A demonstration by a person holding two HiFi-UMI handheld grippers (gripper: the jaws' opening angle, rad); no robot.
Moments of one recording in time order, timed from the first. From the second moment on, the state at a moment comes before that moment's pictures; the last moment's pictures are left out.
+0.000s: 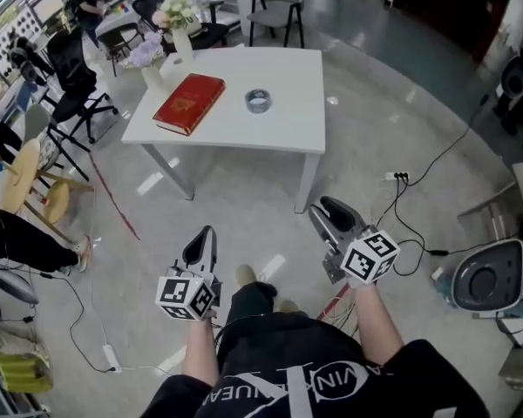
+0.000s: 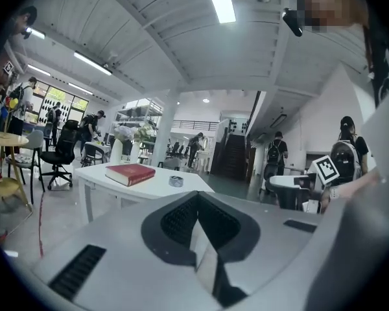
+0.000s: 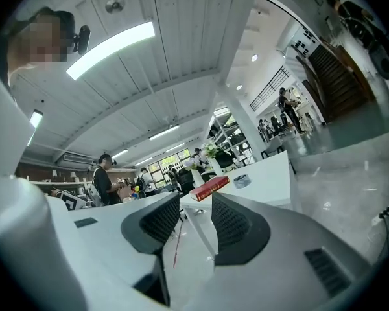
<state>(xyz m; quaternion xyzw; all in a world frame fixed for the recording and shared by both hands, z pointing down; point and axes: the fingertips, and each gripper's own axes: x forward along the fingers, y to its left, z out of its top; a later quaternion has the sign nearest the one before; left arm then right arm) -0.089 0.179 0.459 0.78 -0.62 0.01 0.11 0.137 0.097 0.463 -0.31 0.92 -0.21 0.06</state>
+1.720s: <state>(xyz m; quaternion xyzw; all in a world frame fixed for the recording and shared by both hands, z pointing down) -0.190 -0.191 0.480 0.87 -0.48 0.02 0.14 -0.005 -0.207 0.494 -0.41 0.87 -0.27 0.03</state>
